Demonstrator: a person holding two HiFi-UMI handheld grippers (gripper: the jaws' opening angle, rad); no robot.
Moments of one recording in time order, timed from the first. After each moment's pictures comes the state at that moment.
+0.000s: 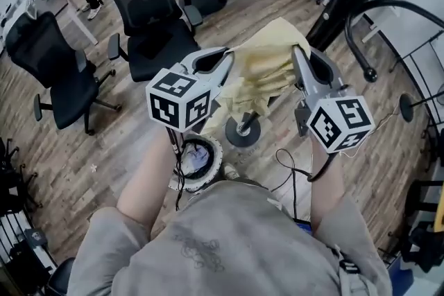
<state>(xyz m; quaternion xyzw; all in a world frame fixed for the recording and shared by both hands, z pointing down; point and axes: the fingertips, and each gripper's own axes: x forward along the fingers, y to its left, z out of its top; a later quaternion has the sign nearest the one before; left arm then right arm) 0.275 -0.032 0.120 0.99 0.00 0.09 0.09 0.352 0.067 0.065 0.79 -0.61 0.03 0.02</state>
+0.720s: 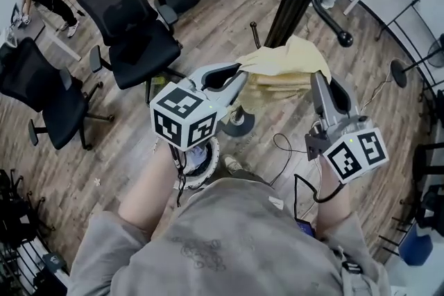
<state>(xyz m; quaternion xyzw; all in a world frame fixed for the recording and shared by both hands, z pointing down) 0.282 0.081 0.130 0.98 0.15 0.11 0.10 0.334 0.201 0.066 0.84 -0.54 0.04 -0.05</state>
